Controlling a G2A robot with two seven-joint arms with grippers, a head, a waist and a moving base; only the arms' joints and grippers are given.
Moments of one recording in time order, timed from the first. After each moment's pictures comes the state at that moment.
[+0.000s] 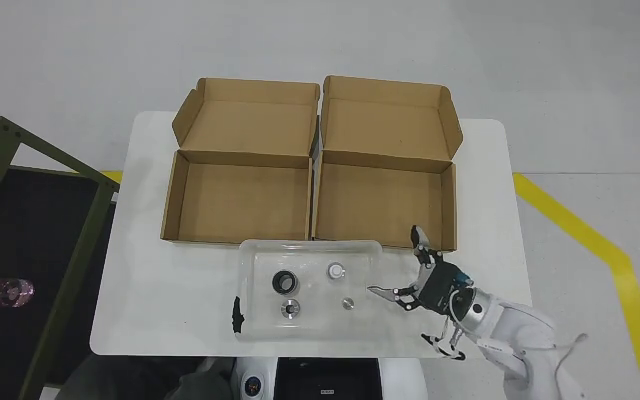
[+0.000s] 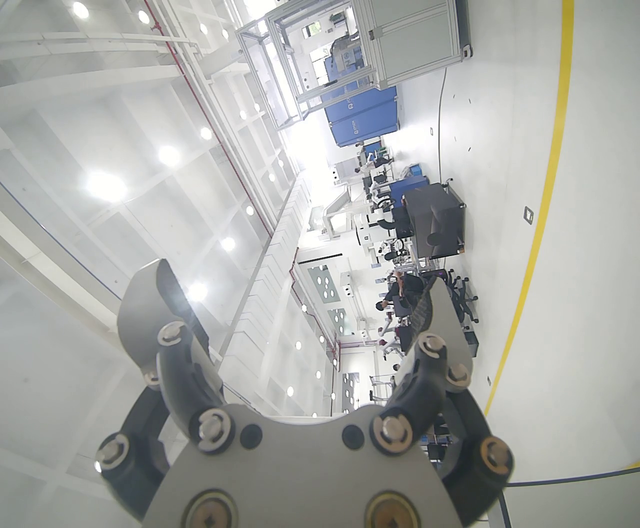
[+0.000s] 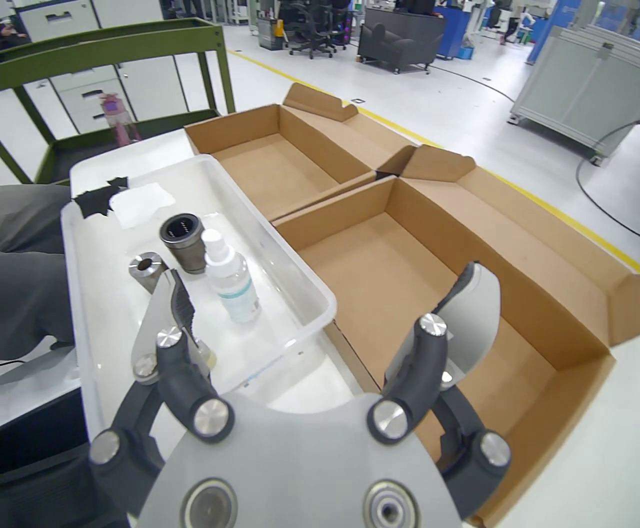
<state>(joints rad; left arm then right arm) -0.19 -0.18 -0.57 -1.44 2.04 -0.23 0.13 -1.74 -1.20 1.50 -2.07 -1.42 -0.78 -0.03</state>
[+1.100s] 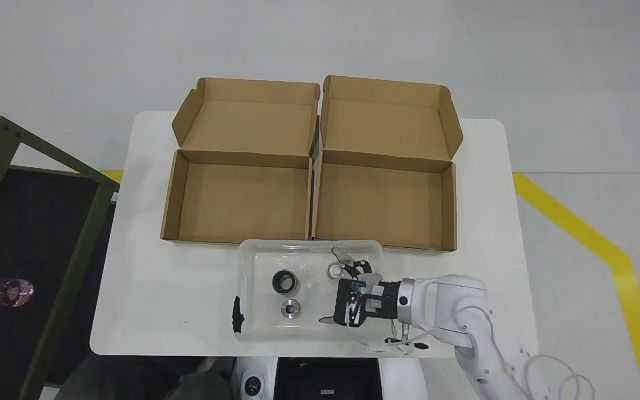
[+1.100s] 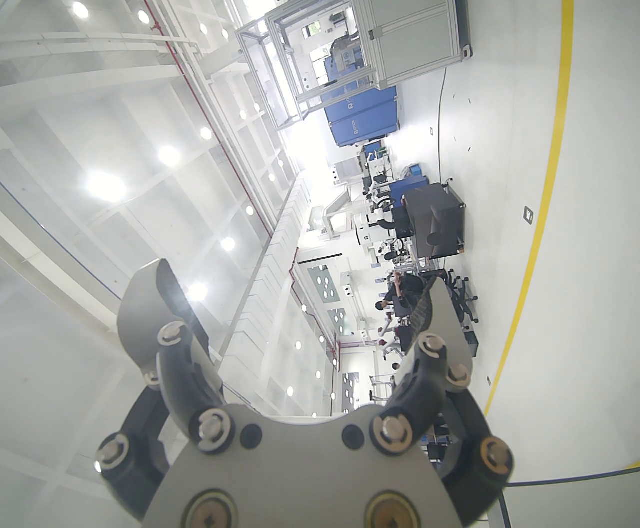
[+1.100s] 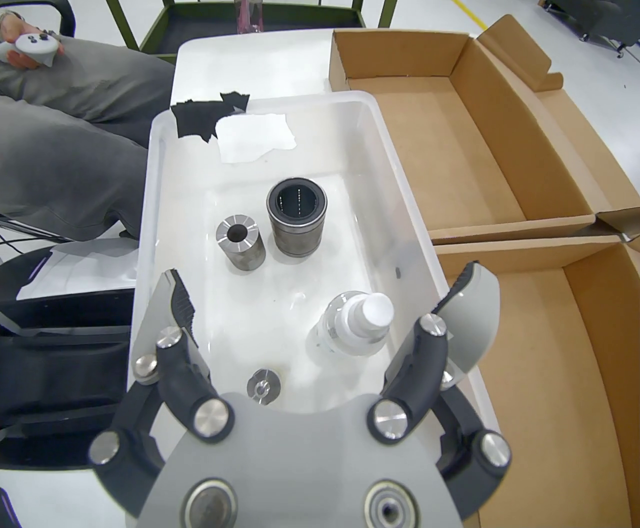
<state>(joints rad) -0.19 -0.18 -0.57 -1.44 2.04 -0.23 0.13 -1.46 -1.19 1.16 -2.00 -1.45 -0.92 0.37</state>
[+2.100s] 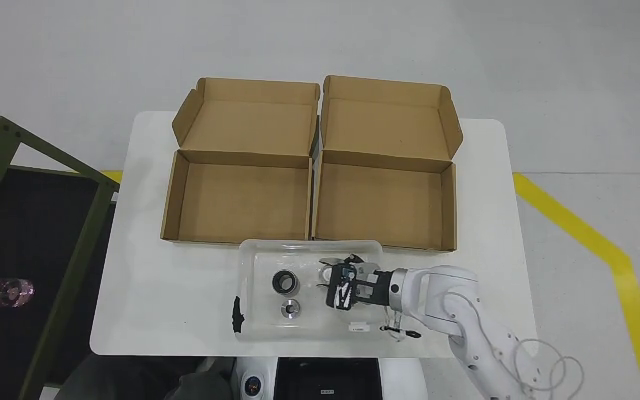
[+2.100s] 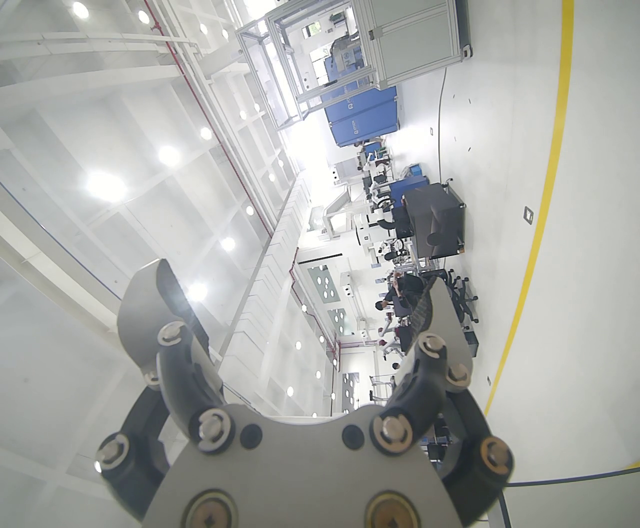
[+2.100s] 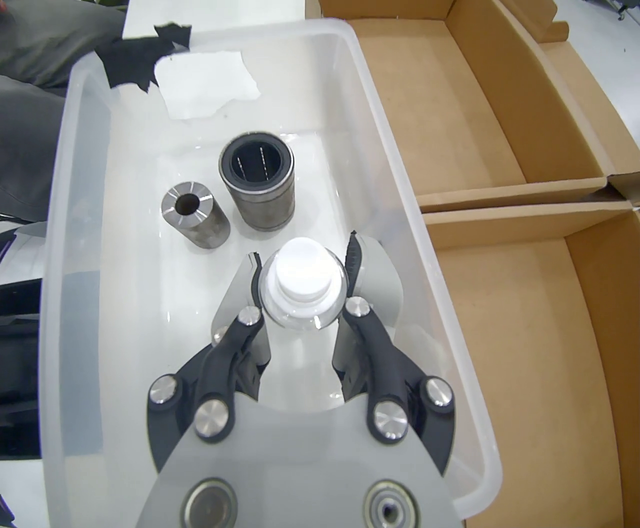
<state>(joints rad) -0.19 -0.18 -0.57 -1.44 2.04 -0.23 0.13 -1.37 -1.18 1.09 -1.93 -1.44 -0.83 0.41</state>
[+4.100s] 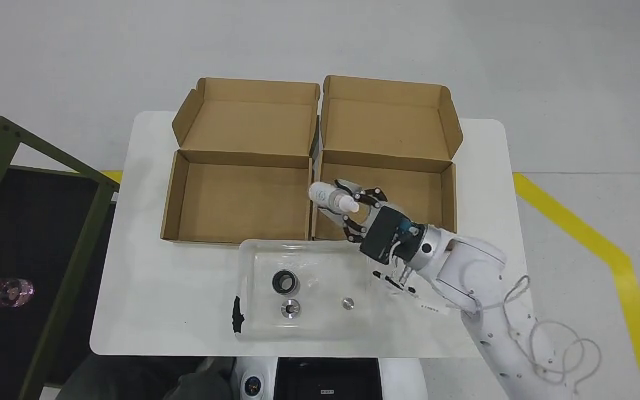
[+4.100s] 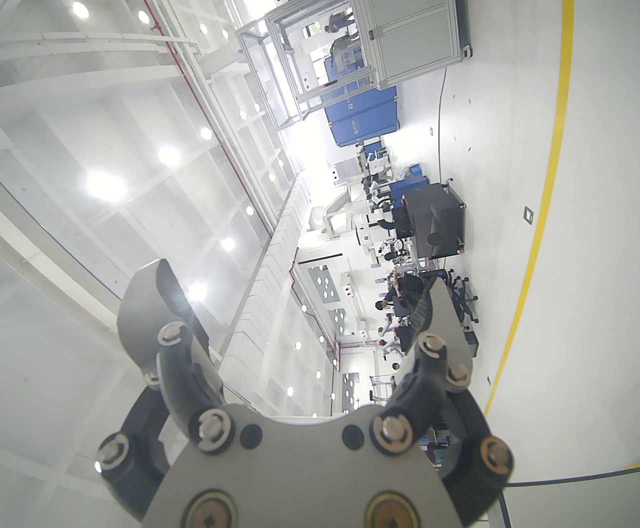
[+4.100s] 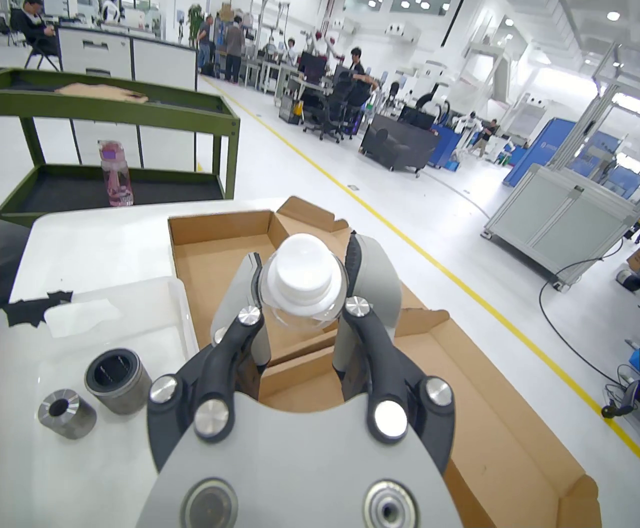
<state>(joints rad) -0.19 -0.18 -0.57 -1.44 2.04 -0.23 0.13 -1.25 -1.18 1.16 -1.93 -1.46 -0.58 -0.02</state>
